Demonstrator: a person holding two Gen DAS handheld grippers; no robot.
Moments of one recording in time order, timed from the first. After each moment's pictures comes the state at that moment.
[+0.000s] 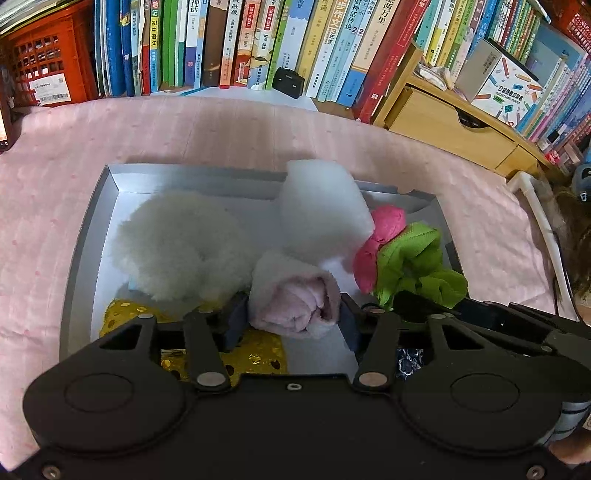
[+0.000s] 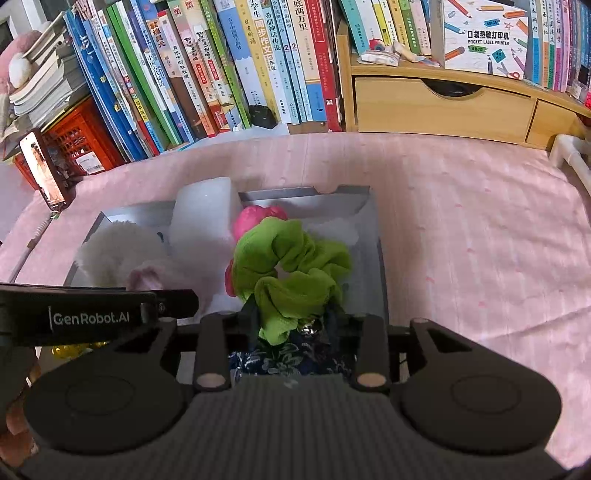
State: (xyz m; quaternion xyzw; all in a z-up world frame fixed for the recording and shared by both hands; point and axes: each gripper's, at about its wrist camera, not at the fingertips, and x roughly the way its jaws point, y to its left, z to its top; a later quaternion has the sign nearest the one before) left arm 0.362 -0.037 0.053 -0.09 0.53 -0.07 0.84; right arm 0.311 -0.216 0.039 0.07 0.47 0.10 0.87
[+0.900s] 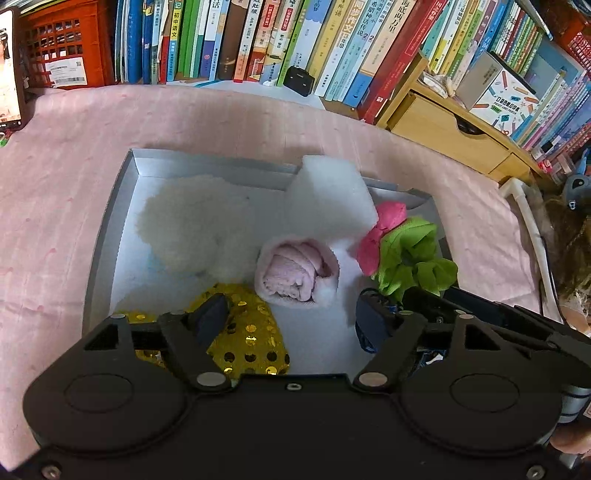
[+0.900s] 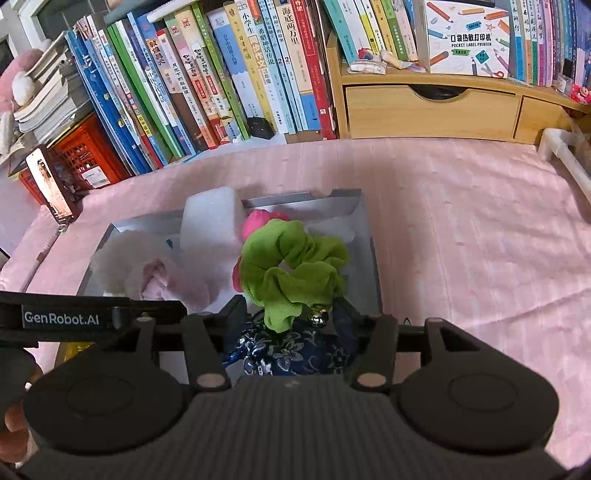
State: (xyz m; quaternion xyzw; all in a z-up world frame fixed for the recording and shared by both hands) left arm 0.347 -0.016 0.067 -0.12 0.54 -0.07 0.83; right arm 0.296 -0.222 0.054 0.09 0.46 0.10 0.88
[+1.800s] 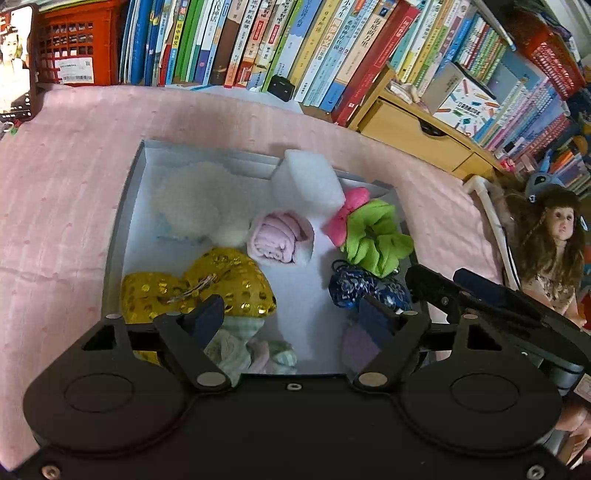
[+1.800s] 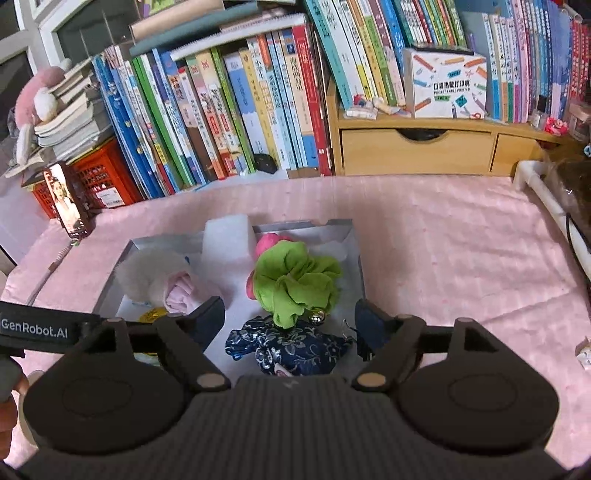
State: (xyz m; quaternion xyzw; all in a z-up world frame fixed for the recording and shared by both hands) left arm 0.297 0.003 0.101 -0.14 0.52 -0.10 0.84; right arm 0.255 -0.226 0.088 0.07 0.40 0.09 0.91
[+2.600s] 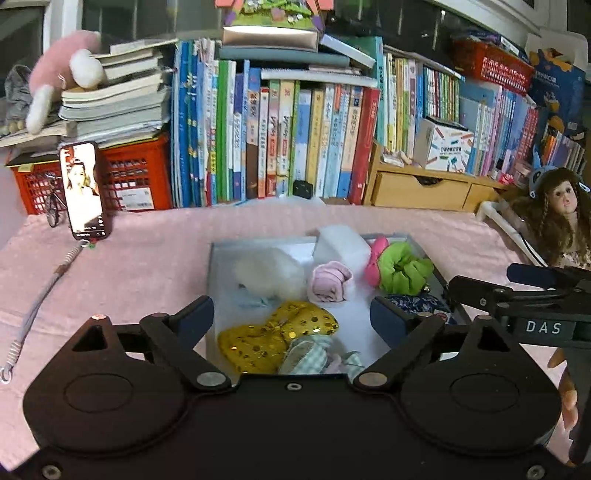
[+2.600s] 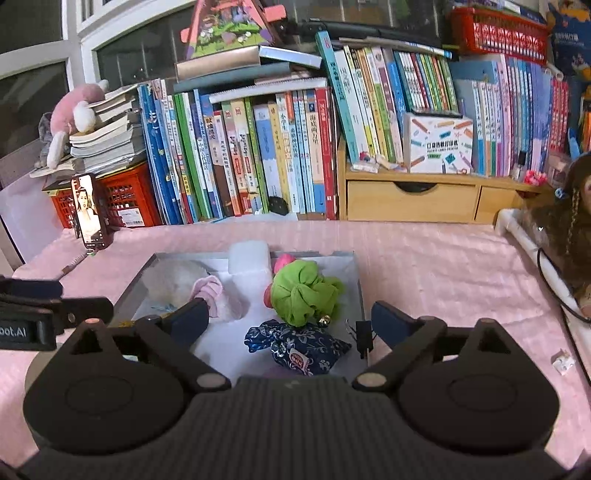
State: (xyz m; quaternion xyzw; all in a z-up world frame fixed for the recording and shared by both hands) left arm 0.201 0.020 0.140 -0.01 0.34 -0.07 0.94; right arm 0.192 -0.213 0.104 0.04 0.30 0.08 0.95
